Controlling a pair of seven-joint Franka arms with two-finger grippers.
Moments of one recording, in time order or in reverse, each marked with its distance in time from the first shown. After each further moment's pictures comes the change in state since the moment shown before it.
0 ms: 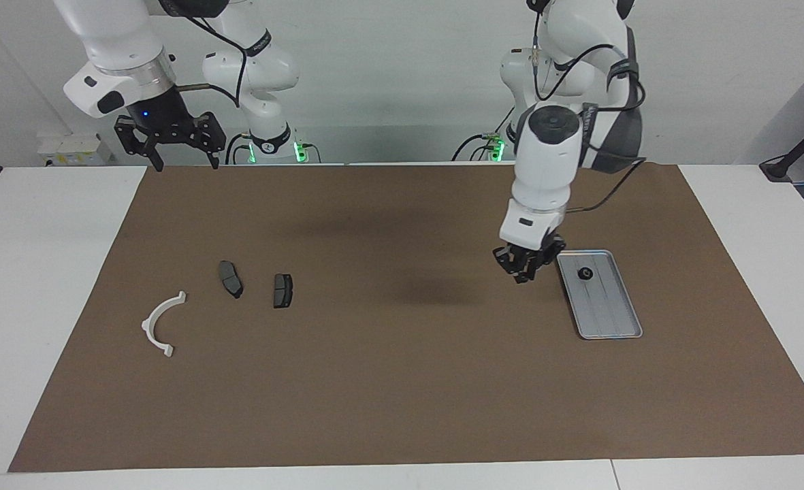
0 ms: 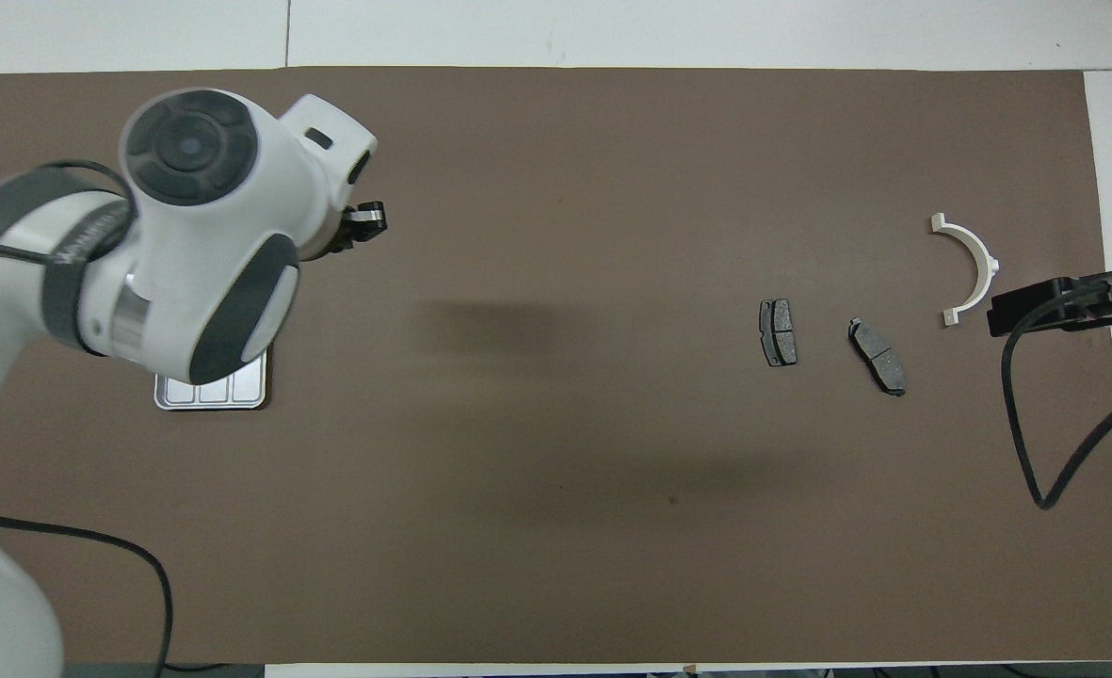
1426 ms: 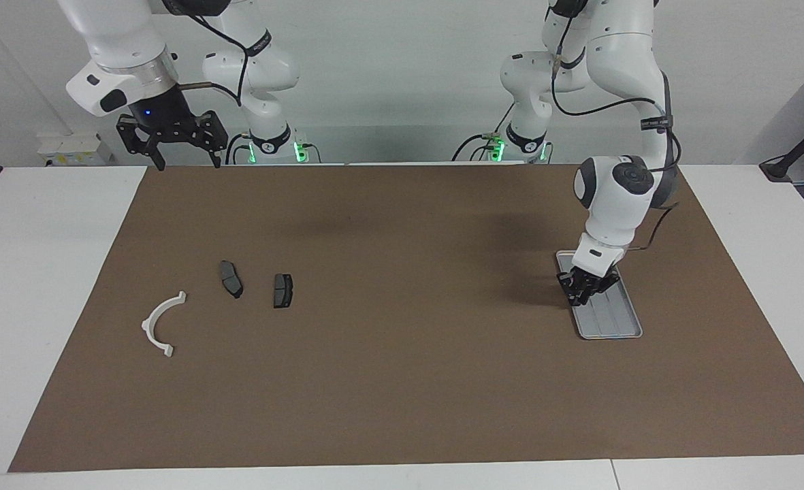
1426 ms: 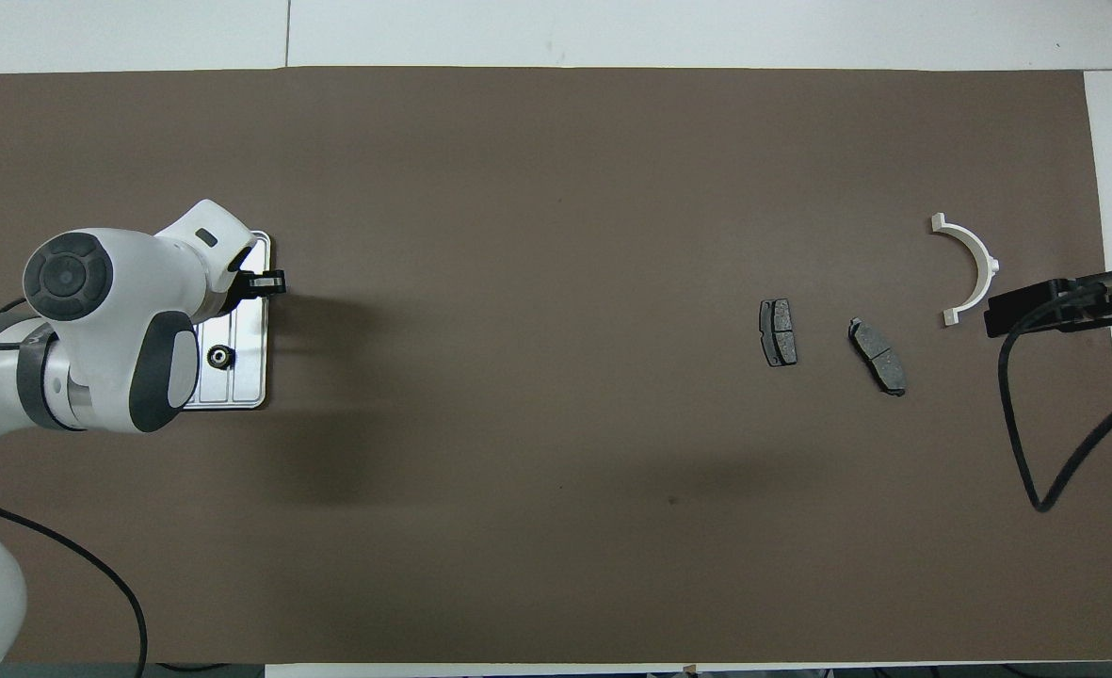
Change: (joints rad) left arm 0.241 0.017 -0.005 -0.490 -0.088 0.602 0.325; right arm 0.001 -0.004 0.006 0.001 0.000 0.000 0.000
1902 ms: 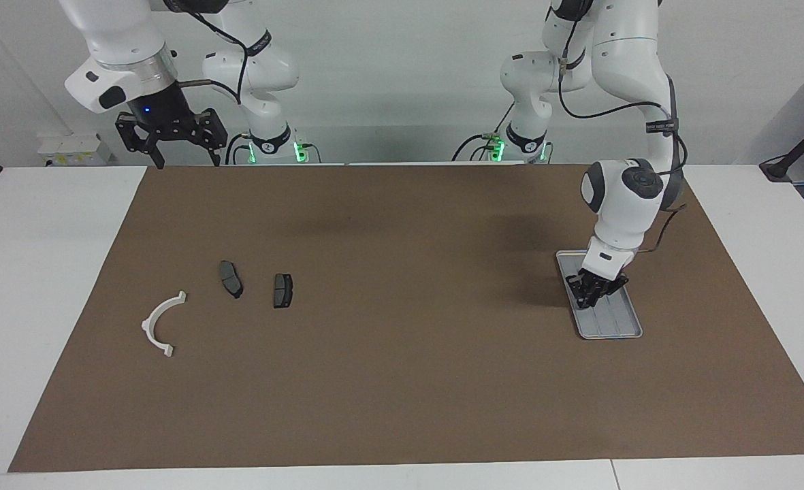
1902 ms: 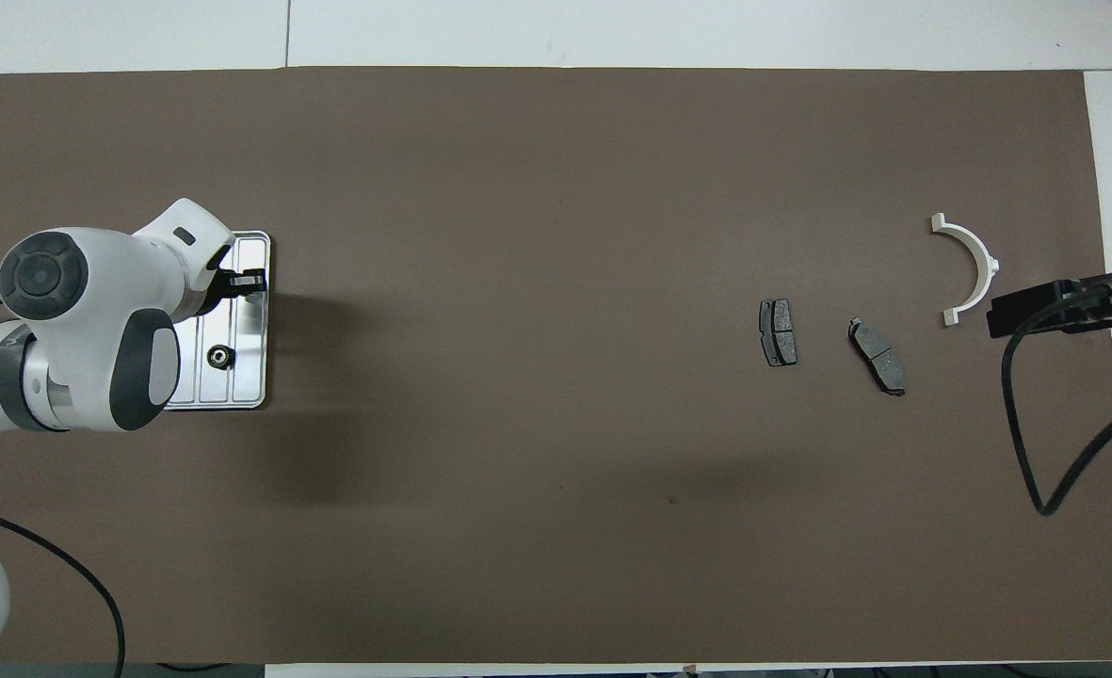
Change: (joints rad) left arm 0.022 -0.002 0.010 0.001 0.000 0.000 0.023; right arm 0.000 -0.004 0.000 0.000 0.000 0.000 0.000
